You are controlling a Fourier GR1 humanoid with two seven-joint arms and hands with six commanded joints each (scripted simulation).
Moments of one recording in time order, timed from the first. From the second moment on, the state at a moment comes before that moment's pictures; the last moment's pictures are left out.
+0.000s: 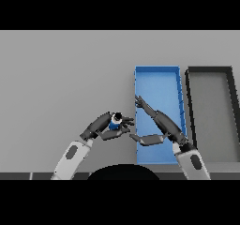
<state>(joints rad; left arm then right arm) -0.23 0.05 -0.51 -1.57 -0.04 -0.26 -0.07 0.00 -0.28 0.28 -2.13 0.06 0.29 0.29</state>
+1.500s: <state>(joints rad) -0.22 0.00 -0.43 -1.55 -0.05 -0.38 -0.11 -0.38 -0.05 0.45 -1.92 -0.01 0.41 0.37</state>
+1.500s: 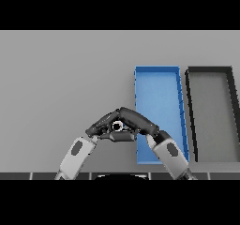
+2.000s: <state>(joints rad) -0.23 0.01 -0.42 -1.57 -0.11 -0.41 -0.09 -0.34 0.05 0.40 -1.93 0.00 0.41 0.42</state>
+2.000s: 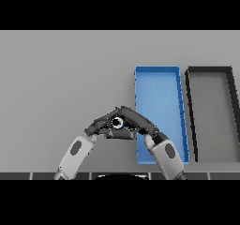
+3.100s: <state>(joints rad) -0.22 -0.01 -0.39 -1.53 -0.13 -0.42 0.12 -0.56 0.16 0.15 -1.98 -0.21 0.38 0.61</state>
